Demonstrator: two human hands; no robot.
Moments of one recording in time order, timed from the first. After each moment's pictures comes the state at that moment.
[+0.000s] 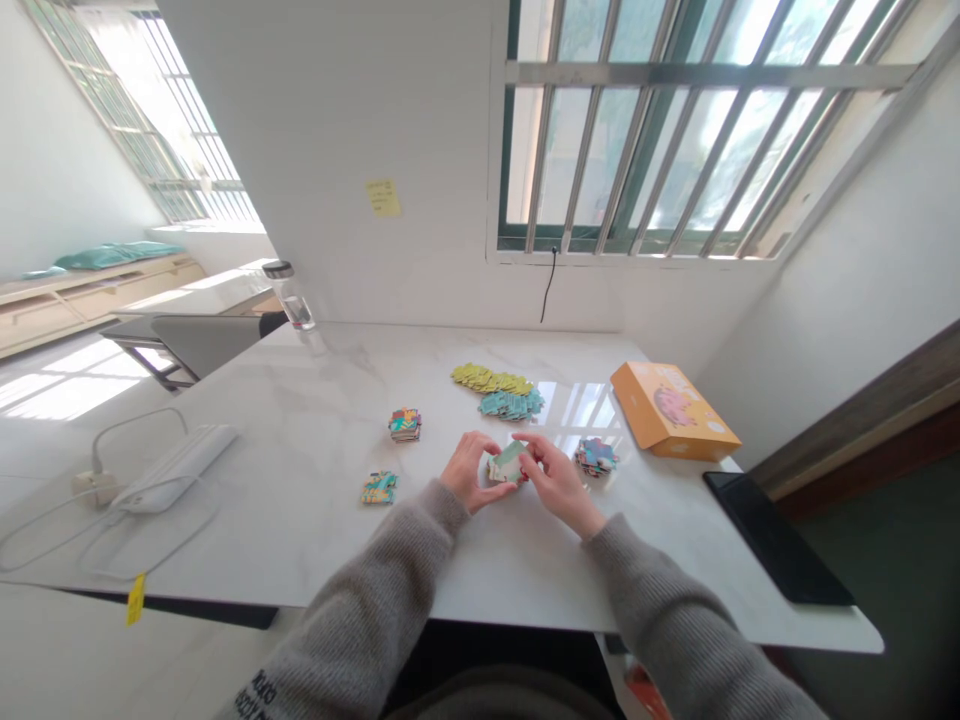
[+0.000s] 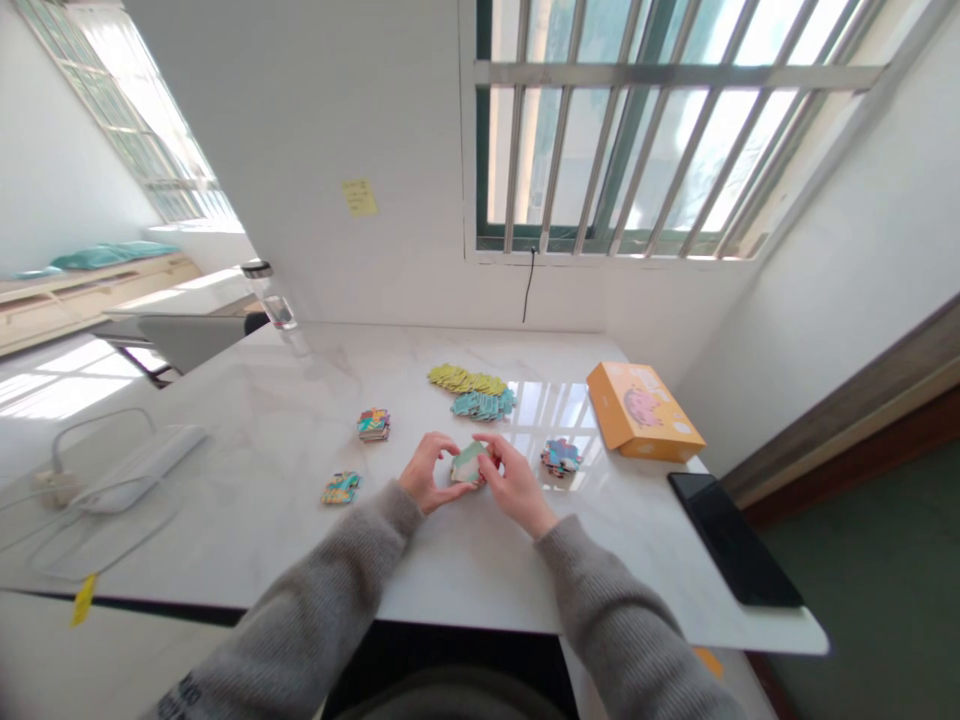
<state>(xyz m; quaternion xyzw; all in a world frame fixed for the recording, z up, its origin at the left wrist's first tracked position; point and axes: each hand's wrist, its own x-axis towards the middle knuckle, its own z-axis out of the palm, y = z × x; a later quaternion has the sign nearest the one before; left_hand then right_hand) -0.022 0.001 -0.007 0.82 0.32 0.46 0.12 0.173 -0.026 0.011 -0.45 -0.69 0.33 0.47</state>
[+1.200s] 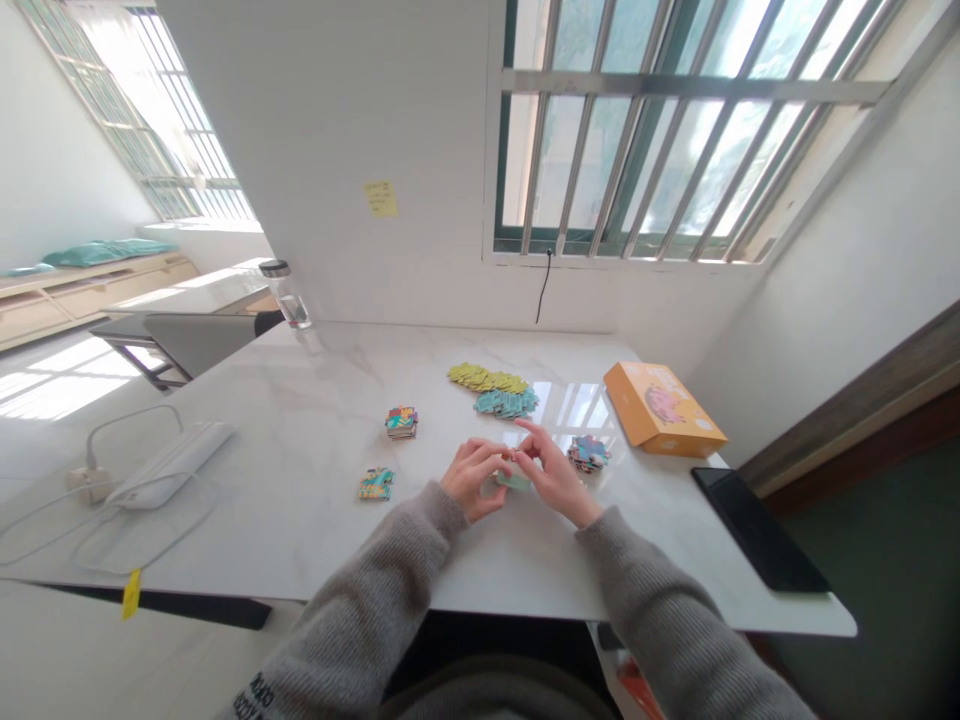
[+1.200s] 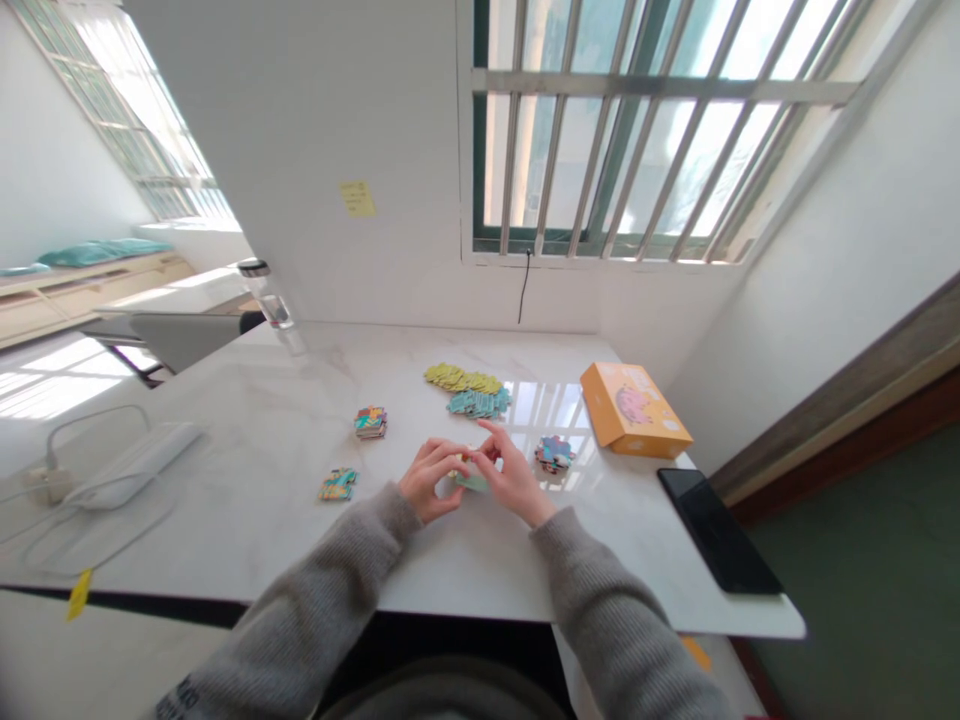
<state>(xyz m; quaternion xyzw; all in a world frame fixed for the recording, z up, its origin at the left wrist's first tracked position) -0.016 -0.020 0.006 0.87 0.31 0.37 0.09 0.180 -0.025 0.014 -0.40 -0.72 0.32 0.47</state>
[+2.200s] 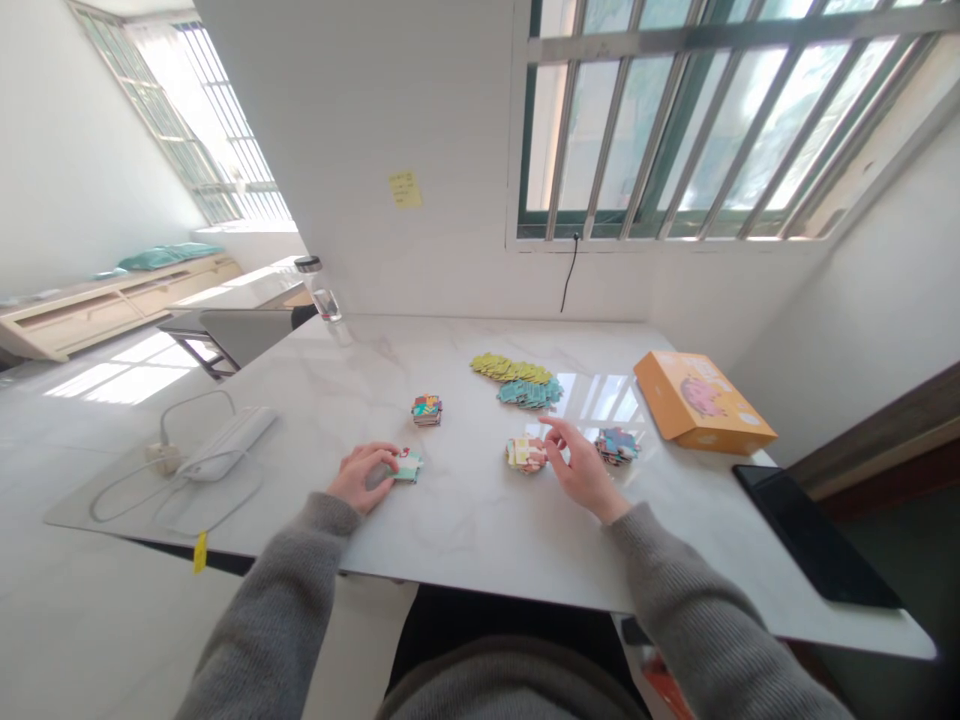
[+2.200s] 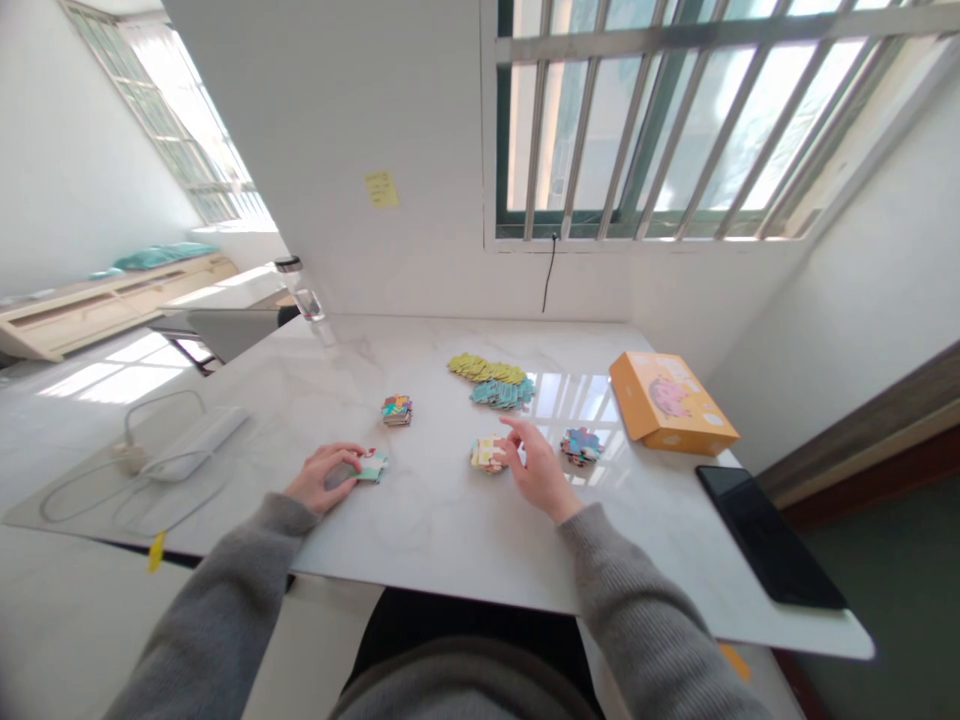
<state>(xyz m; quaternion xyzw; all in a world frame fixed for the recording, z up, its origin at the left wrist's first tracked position) -0.224 -0.040 -0.017 0.80 0.53 0.26 0.10 0.182 -0.028 0.012 -0.45 -0.75 0.18 0.44</state>
